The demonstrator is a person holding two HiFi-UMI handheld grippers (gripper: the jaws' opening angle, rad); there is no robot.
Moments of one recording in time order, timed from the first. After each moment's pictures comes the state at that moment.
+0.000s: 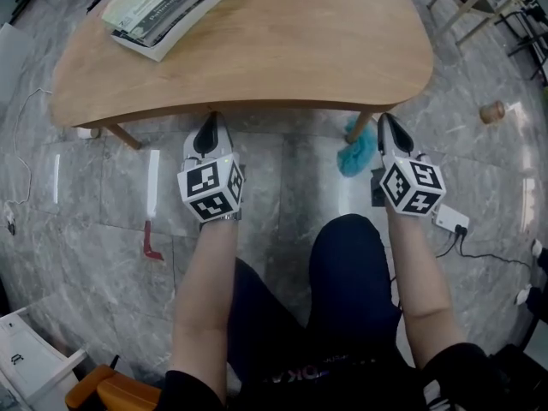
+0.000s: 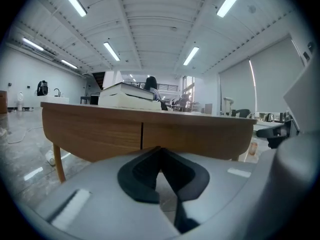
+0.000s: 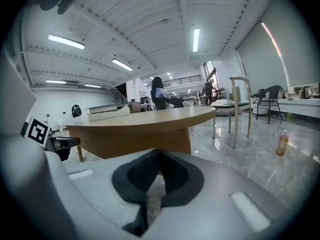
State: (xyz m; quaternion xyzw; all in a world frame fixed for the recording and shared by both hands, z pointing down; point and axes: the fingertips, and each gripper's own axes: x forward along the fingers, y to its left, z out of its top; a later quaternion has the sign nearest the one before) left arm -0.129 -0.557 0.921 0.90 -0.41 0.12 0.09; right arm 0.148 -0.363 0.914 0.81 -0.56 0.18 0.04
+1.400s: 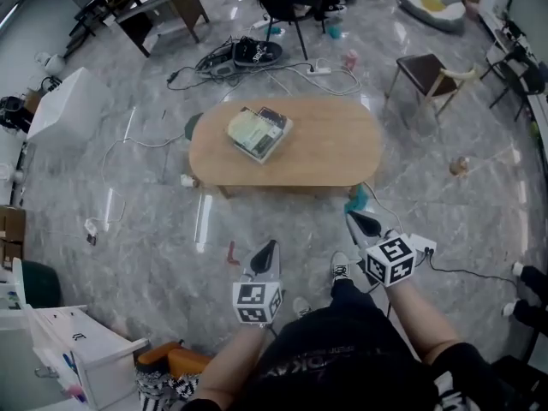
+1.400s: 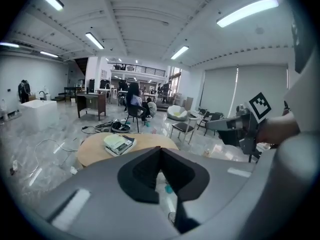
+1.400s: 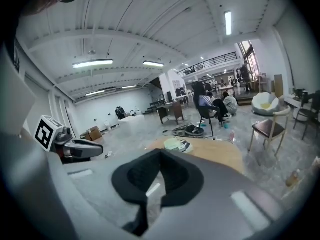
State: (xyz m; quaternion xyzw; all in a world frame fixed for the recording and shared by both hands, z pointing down) left arm -0.238 -0.316 0.360 0.91 -0.31 0.21 0.15; right arm -0.052 -0.271 0.353 0.64 -0.73 0.25 0.07
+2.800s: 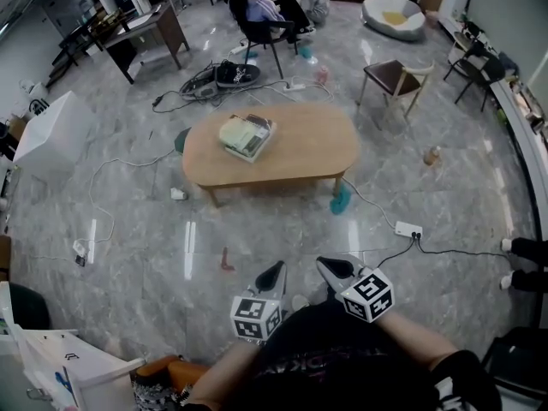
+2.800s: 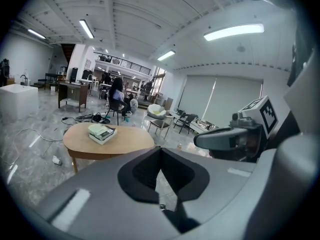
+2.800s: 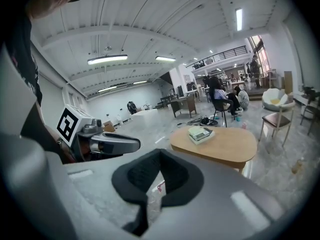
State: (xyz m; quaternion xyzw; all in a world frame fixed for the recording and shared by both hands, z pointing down) left arm -0.351 -0.162 0.333 0.94 -0.19 0.20 0.19; right arm -0.284 -0.112 0.322 0.59 -0.76 0.26 0.09
